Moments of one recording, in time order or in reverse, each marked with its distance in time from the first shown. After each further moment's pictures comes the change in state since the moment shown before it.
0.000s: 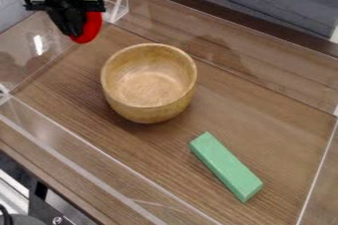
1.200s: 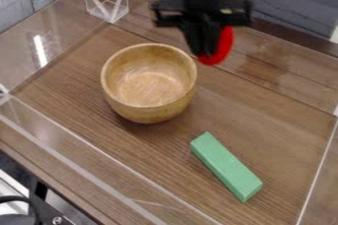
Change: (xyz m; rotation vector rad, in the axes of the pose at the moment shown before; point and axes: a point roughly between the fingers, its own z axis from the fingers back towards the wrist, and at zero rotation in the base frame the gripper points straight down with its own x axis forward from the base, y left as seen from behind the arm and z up) arm -0.039 -0.156 0.043 -0.172 0.077 -0.050
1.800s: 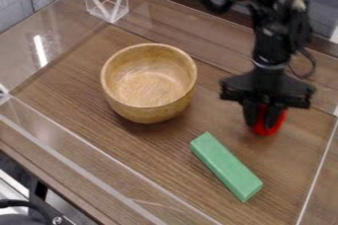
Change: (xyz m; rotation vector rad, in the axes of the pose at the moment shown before) arm -0.037 -0.070 -0.099 0.061 0.141 -0.051
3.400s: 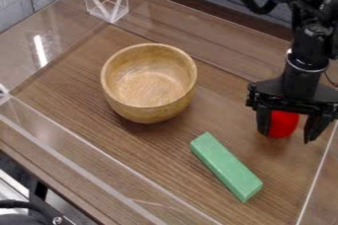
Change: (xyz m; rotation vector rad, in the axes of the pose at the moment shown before) arm -0.022 -0.042 0.000 0.035 0.065 -0.020
